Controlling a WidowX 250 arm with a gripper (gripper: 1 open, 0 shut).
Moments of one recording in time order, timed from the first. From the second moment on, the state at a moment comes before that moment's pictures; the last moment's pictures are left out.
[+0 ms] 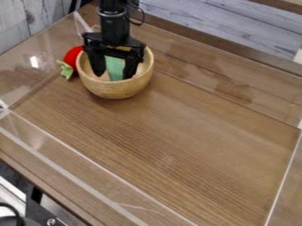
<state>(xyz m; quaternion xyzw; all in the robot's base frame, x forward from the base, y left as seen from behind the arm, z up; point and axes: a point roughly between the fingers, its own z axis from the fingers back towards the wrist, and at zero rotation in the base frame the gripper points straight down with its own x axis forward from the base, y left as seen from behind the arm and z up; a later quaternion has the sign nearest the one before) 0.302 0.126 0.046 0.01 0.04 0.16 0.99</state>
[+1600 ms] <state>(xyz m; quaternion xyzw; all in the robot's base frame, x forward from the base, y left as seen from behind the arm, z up) 0.312 0.135 0.034 -0.01 0.04 0.14 0.99</state>
